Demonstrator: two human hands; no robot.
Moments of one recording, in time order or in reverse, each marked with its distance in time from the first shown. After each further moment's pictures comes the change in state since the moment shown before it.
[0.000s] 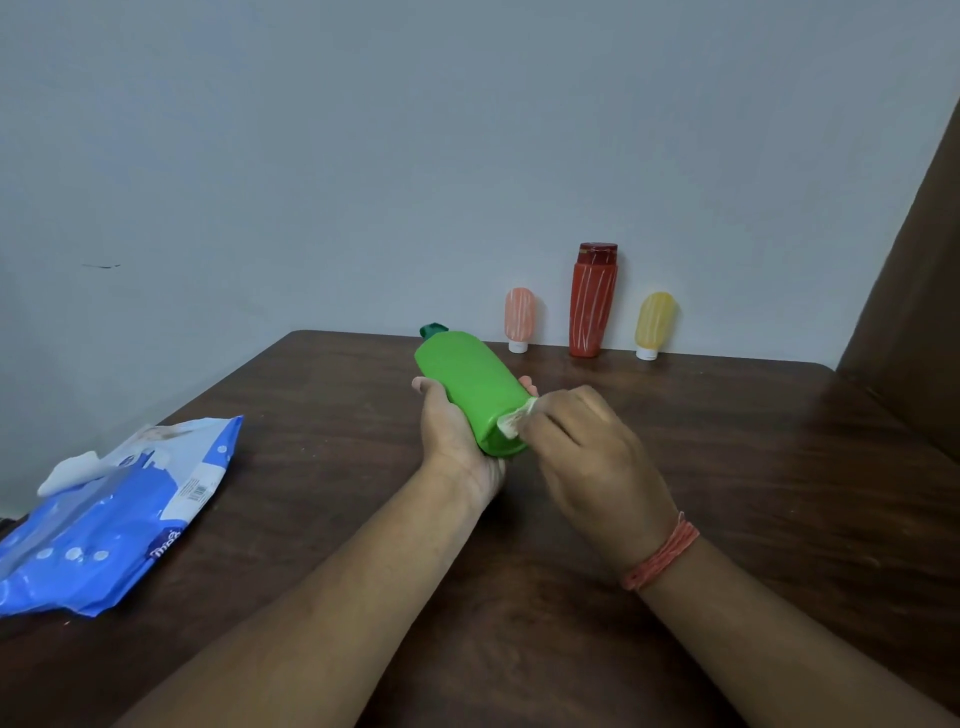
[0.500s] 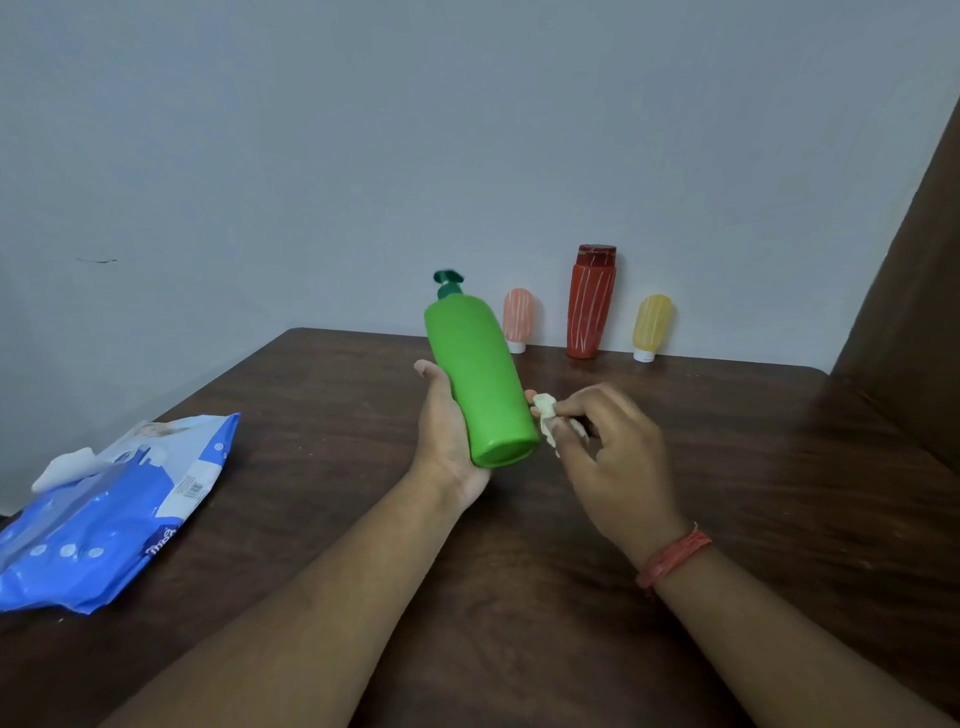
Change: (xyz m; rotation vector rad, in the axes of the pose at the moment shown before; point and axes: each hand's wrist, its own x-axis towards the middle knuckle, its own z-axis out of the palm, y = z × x) left_hand 0.008 0.003 -0.016 0.386 -0.086 0.143; right_hand -0.008 0.015 0.006 0.345 0.101 0.394
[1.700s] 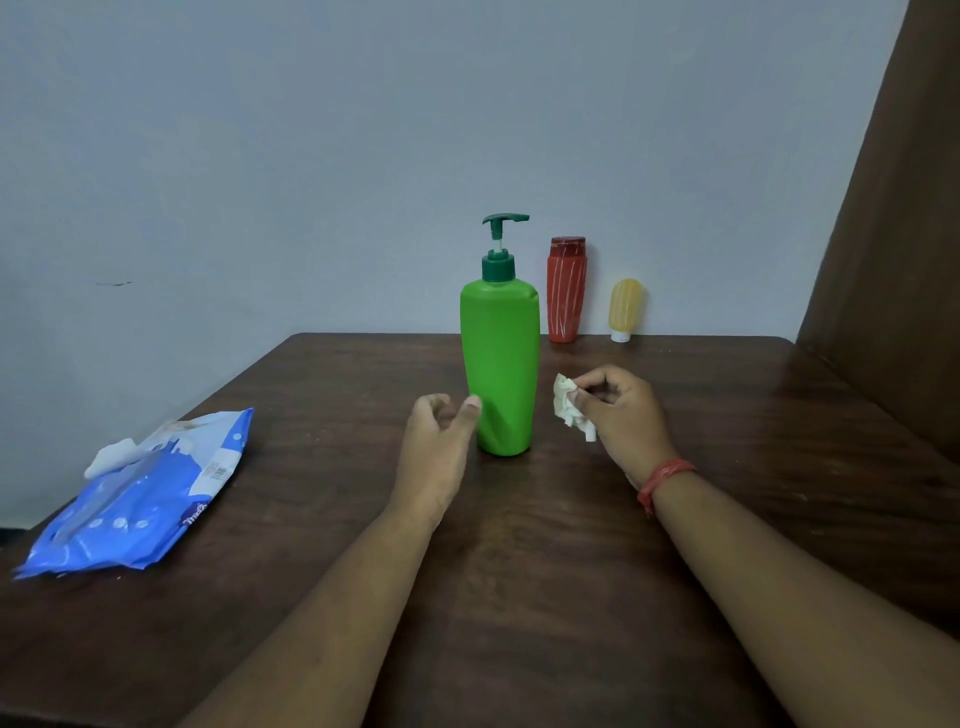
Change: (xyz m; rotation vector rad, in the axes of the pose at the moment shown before) left_hand -0.050 -0.015 -0.030 0.982 0.161 0.311; right_hand -0.003 0.056 -0.018 0.442 -0.021 0.592
